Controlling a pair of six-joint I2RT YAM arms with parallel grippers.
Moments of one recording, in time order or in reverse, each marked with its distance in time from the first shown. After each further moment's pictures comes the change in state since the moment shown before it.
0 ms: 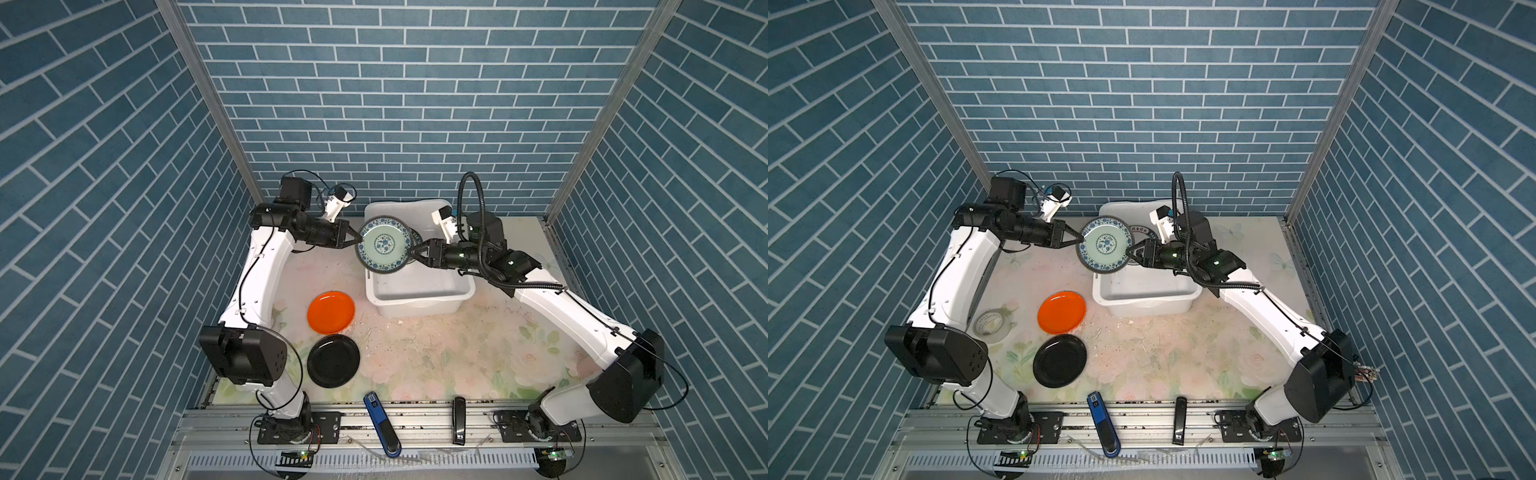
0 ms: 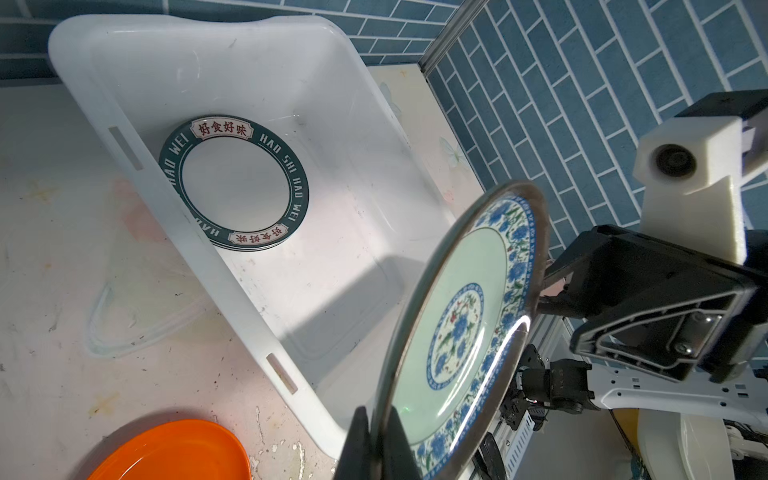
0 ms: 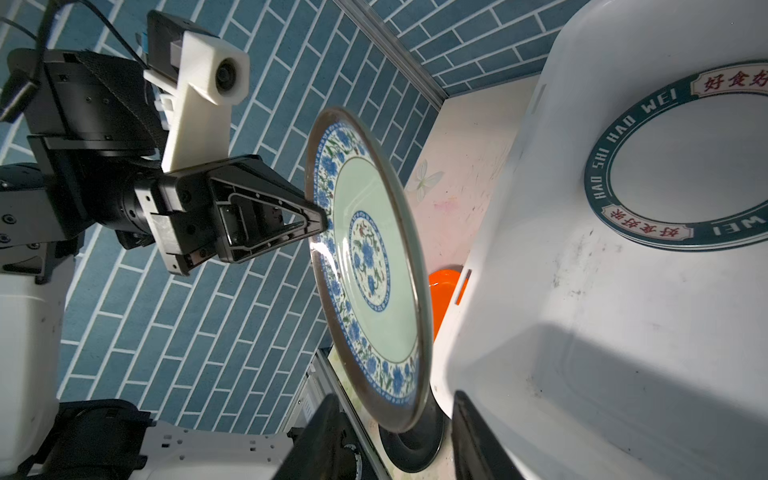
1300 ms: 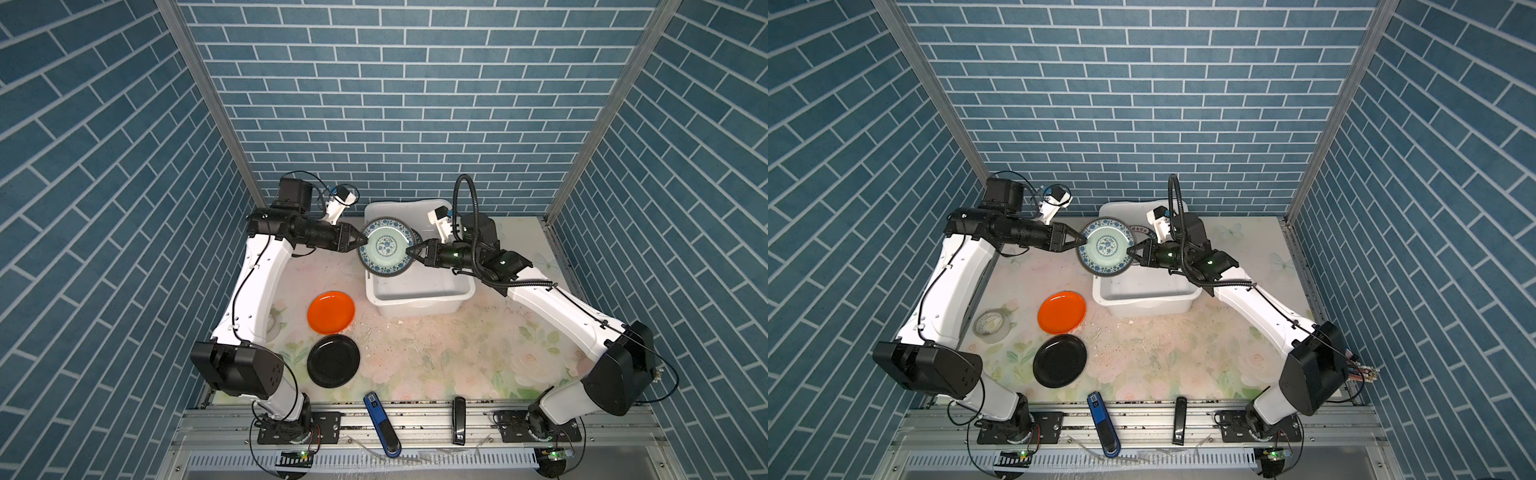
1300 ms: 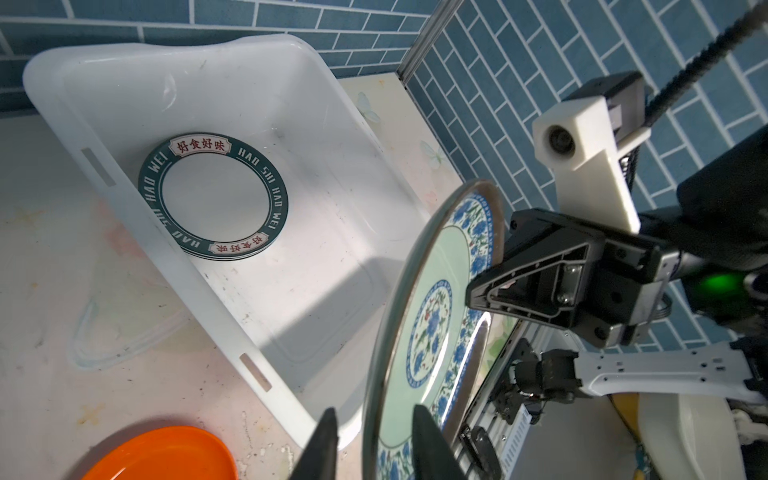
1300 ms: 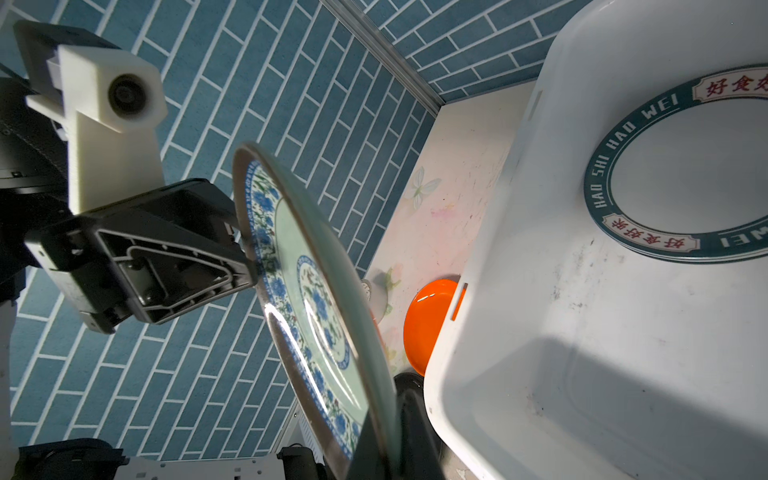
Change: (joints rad) left arm -0.032 -0.079 -0.033 0.014 0.000 -0.017; right arm 0.004 0.043 -0.009 0.074 0.016 0.021
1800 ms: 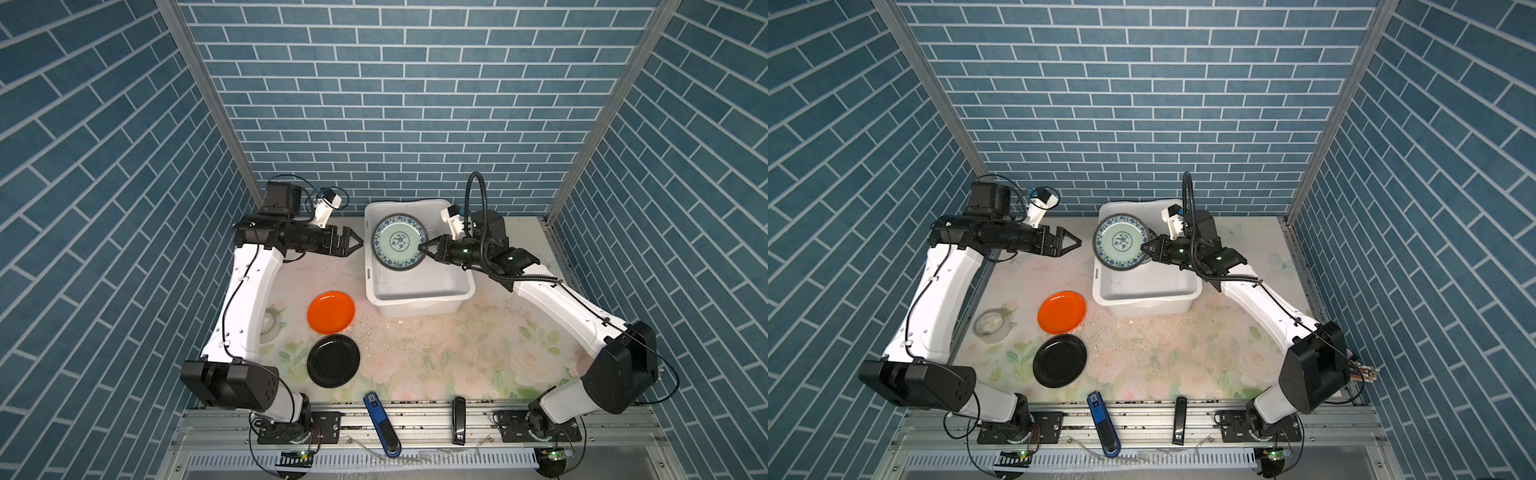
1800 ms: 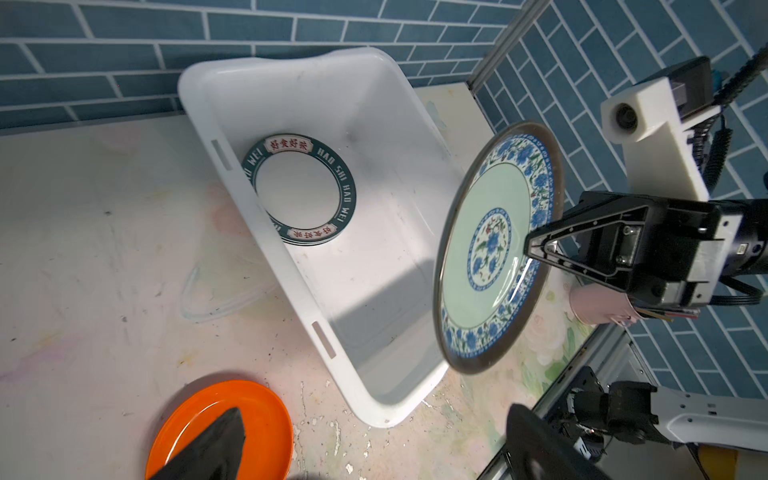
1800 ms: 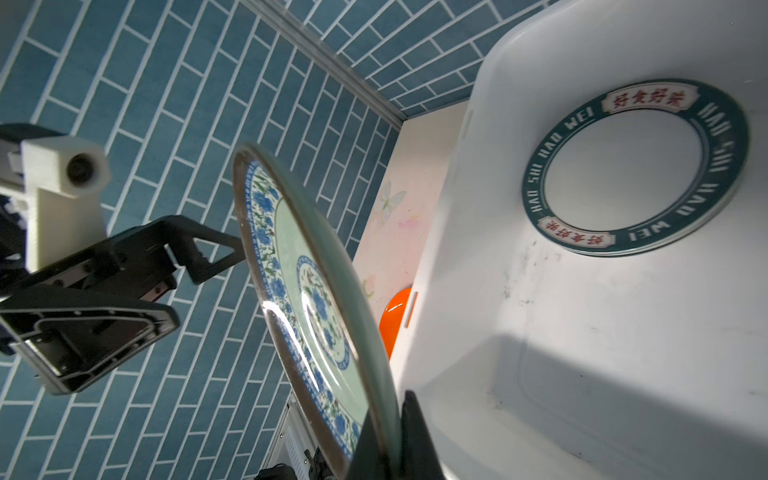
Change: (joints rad) left arm 0.061 -0.104 -0.053 0.005 -0.180 -0.002; right arm -0.117 0.000 -0.017 -0.055 -0.005 -0.017
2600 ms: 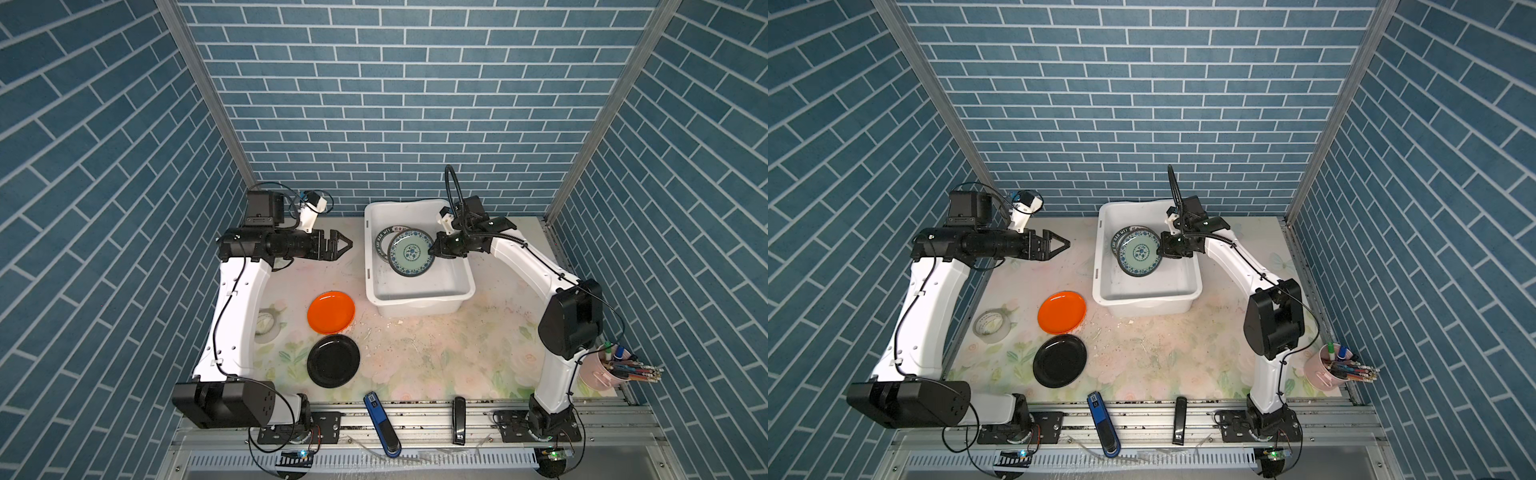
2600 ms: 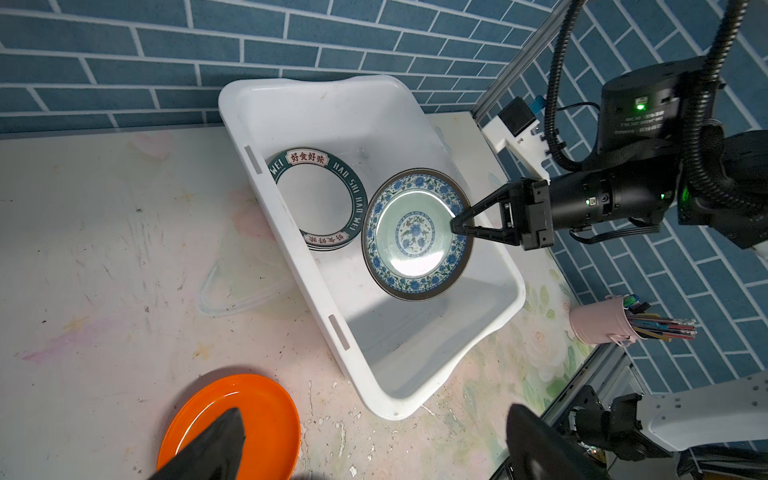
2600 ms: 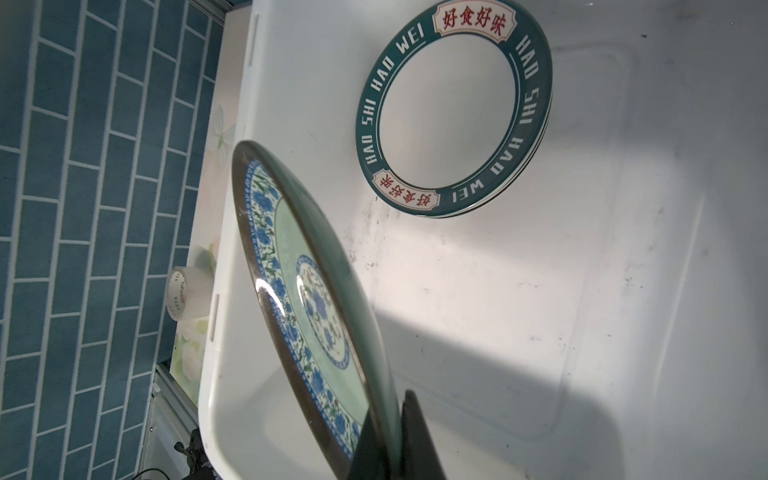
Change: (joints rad) left arm 0.068 -0.074 -0.105 0.057 0.060 -0.004; right arm -0.062 0.415 0.463 -0.552 0.114 -0.328
